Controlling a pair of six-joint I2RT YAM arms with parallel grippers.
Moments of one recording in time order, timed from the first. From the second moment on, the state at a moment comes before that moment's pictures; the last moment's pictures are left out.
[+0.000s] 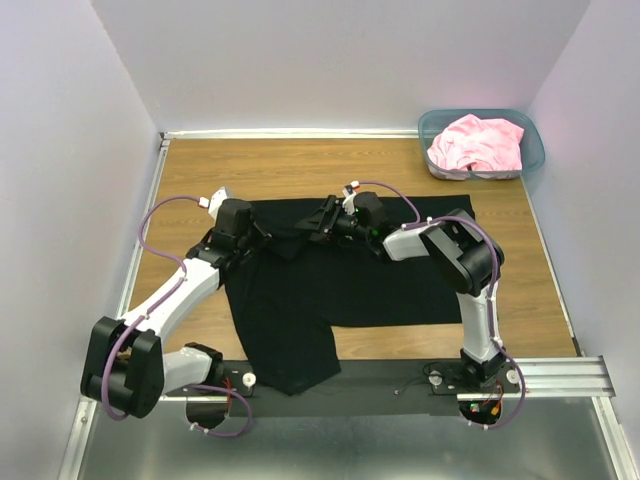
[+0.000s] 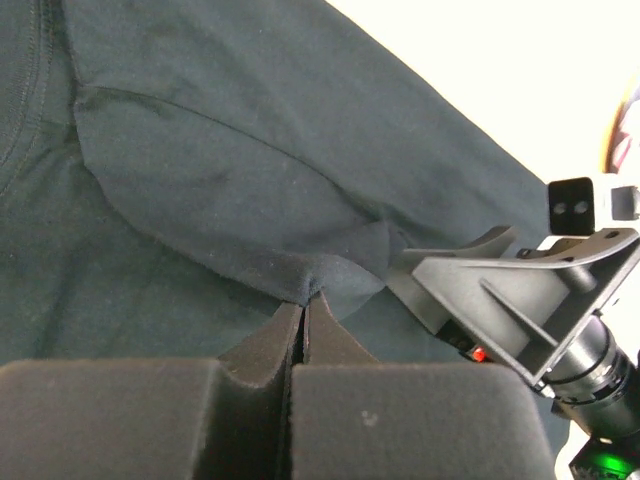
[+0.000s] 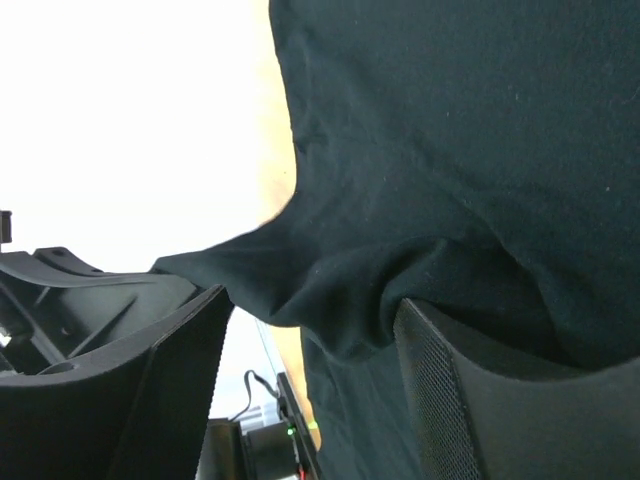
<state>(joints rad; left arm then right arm) -0.35 1.19 0.71 -0.17 -0.14 -0.92 0.63 2.10 1.06 0.72 -0.47 1.22</state>
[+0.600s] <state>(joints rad) -0.24 1.46 0.86 -0.13 -0.07 -0.79 0.63 2.10 1.16 0.60 -0.43 1.10</state>
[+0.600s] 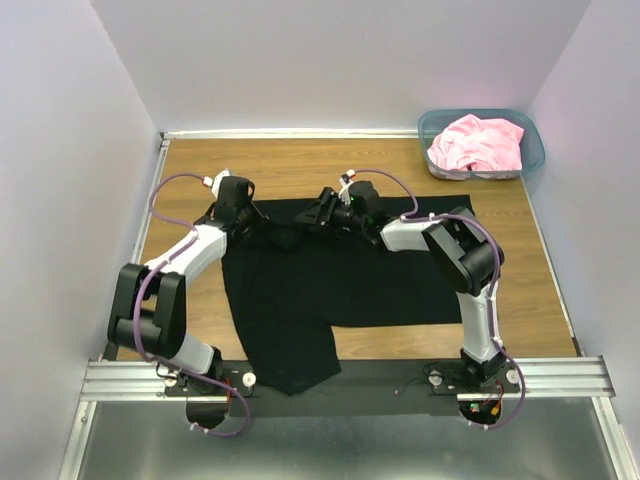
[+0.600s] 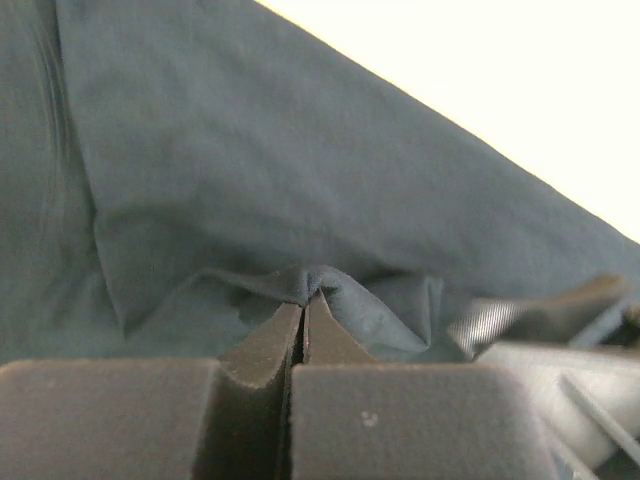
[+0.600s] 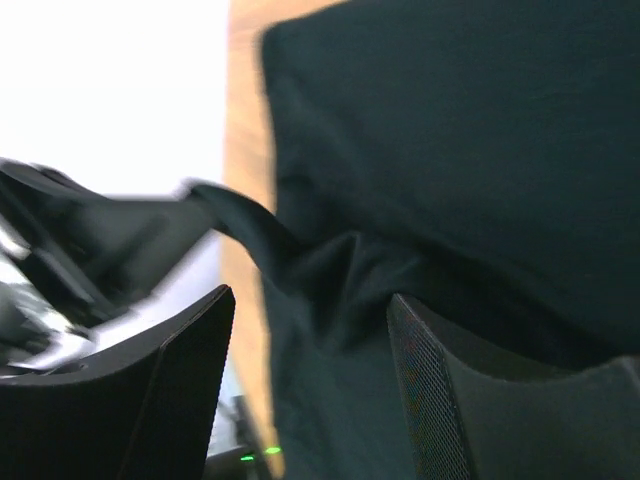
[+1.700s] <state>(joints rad) -0.19 1.74 1.11 -0.17 0.07 -0.67 0.86 2.11 1.51 0.05 0.01 0.17</state>
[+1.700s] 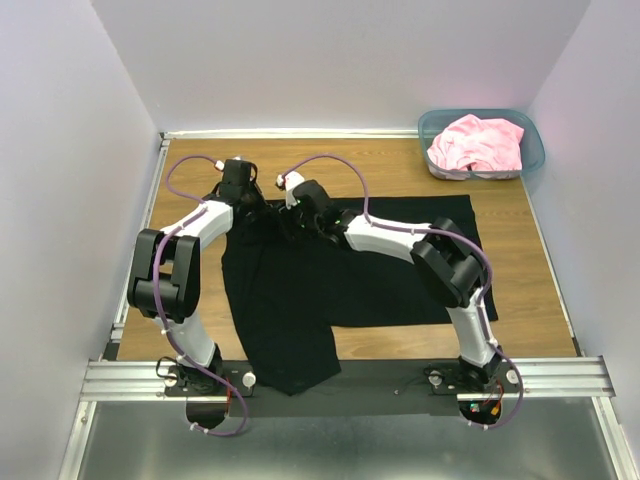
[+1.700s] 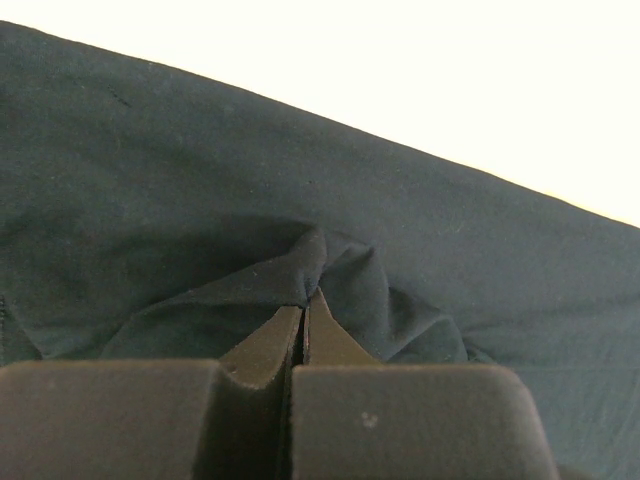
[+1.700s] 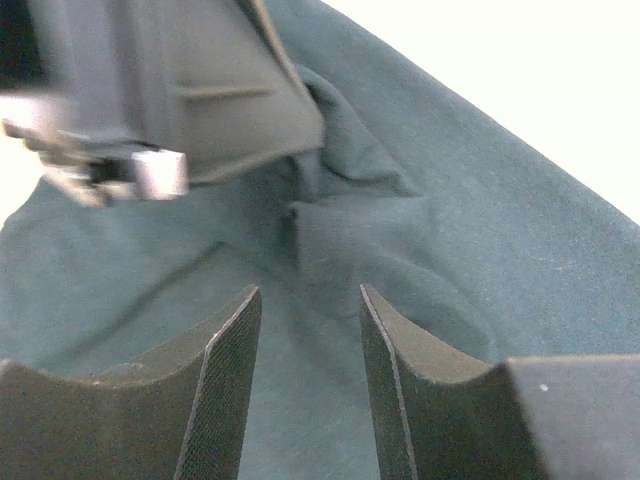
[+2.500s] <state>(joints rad) -0.18 1.74 1.11 -0.20 0.07 -0.66 0.89 2.21 1.58 0.01 0.17 0.15</state>
